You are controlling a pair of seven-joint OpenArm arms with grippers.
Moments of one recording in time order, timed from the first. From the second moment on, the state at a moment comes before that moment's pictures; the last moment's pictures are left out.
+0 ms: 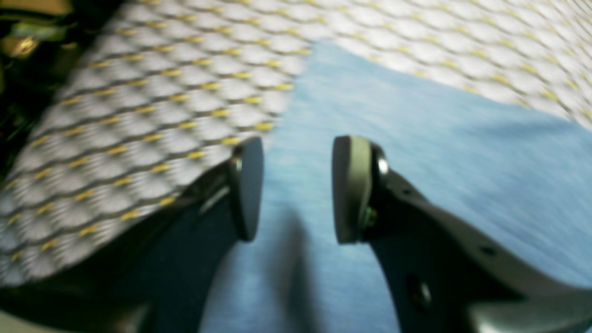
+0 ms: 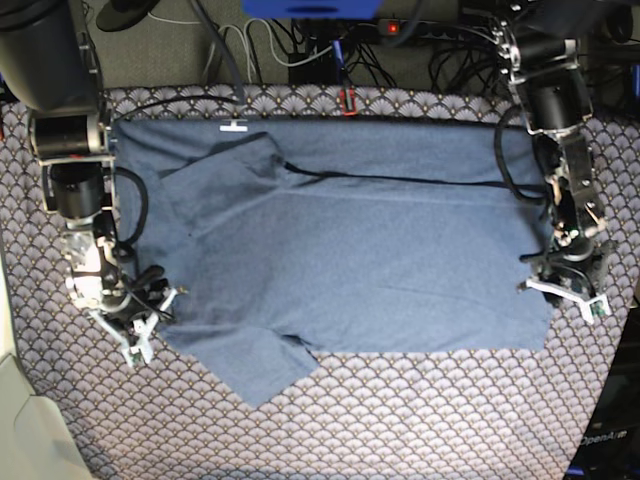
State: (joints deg) left arm -13.8 -13.3 -19.4 66.4 -7.3 -0.6 21.7; right arm 34.0 16.5 -4.9 33.7 1.1 21.3 -19.0
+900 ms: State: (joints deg) left arm -35.2 -17.2 -19.2 24.4 -6.9 -0.7 -0.6; right arm 33.9 16.2 -5.1 33.8 1.0 21.3 -19.3
